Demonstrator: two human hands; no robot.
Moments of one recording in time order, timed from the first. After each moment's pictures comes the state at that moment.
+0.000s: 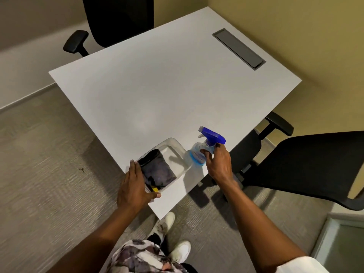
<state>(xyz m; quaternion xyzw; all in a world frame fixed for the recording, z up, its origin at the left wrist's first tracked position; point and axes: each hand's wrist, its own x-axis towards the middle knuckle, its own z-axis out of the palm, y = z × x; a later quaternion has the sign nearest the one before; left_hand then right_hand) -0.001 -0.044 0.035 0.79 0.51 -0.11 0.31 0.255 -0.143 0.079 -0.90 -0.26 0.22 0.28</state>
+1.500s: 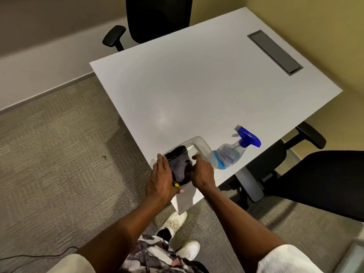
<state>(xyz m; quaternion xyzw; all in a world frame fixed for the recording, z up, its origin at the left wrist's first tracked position) 0.001 -0.044 0.037 0.78 0.52 -0.12 0.32 0.148 -0.093 0.026 -0.86 -0.37 0.32 0.15</state>
